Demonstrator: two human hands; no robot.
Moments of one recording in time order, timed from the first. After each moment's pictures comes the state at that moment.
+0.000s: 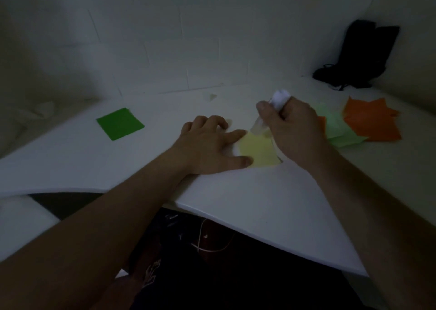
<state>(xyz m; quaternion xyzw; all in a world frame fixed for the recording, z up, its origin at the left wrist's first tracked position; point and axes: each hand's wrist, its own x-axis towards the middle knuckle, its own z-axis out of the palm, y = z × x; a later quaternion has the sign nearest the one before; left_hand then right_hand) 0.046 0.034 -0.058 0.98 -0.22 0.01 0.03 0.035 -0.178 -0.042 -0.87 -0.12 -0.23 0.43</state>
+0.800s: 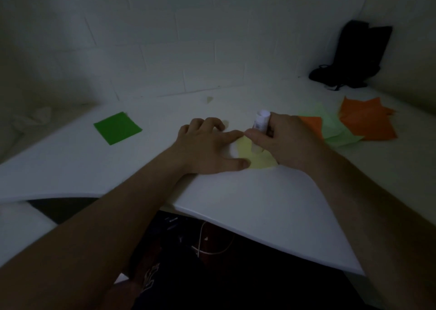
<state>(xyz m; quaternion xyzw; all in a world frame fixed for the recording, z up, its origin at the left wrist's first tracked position) 0.047 0.031 -0.053 0.98 -0.21 0.00 0.04 0.026 -0.185 -0.043 -0.91 -0.19 -0.12 0.33</state>
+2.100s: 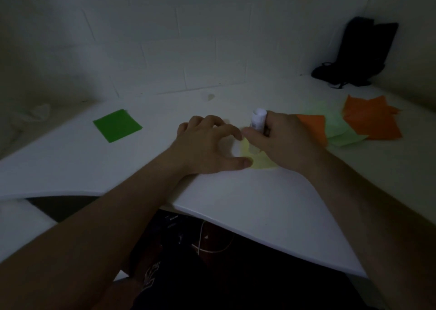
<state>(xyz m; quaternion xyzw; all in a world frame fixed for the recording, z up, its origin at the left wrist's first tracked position) 0.044 0.035 -0.058 0.97 -0.20 0.04 0.12 0.025 -0.173 -0.044 -0.91 -0.17 -0.14 0.34</state>
